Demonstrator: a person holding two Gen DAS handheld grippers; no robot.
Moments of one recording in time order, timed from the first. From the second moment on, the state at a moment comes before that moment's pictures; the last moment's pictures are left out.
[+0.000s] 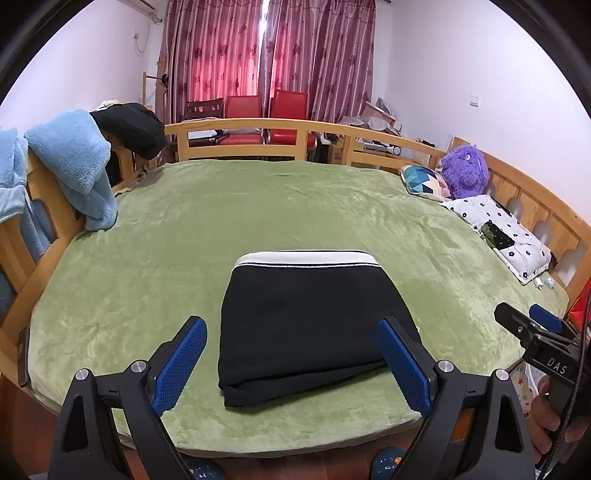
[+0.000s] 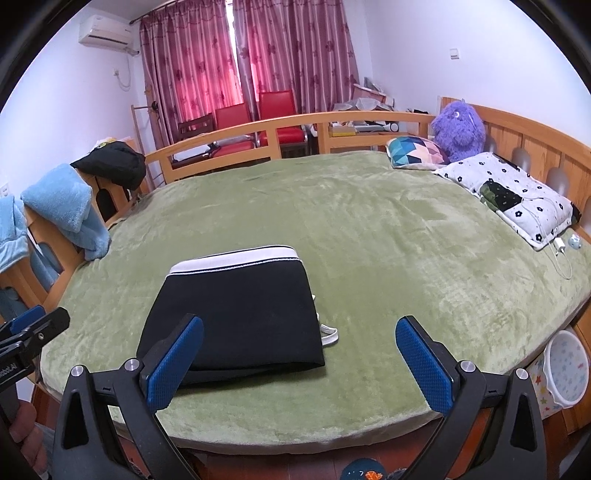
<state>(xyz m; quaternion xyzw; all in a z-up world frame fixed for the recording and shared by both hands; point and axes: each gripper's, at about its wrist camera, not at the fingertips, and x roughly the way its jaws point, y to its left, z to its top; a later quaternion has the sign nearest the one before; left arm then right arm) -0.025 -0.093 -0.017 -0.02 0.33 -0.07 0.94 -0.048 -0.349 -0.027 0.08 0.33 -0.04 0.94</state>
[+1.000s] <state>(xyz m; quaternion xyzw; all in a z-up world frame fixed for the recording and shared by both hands) -0.030 -0.091 -0.012 -0.02 0.33 -0.07 0.94 -0.046 -0.344 -0.030 0.07 0.32 -0.05 0.94</state>
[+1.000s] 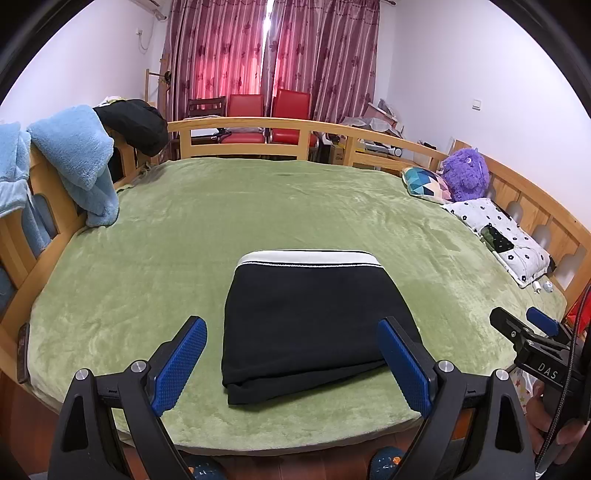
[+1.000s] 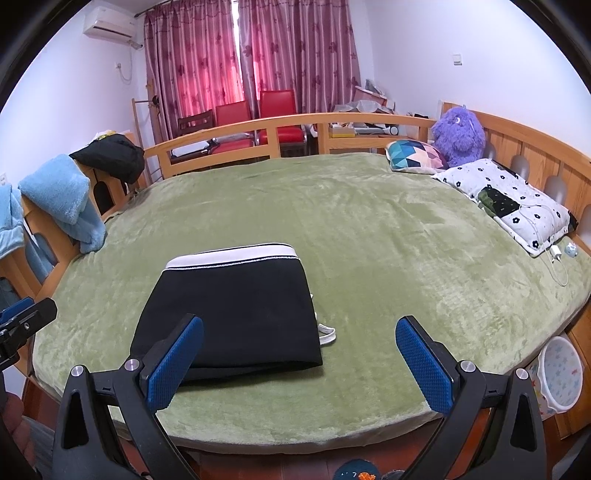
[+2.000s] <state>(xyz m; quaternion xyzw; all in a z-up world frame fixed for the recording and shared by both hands) -0.023 -0.084 -0.013 -0.03 0.33 -0.08 0.94 -0.041 -0.356 -0.034 0.06 0.32 -0.06 0.94</state>
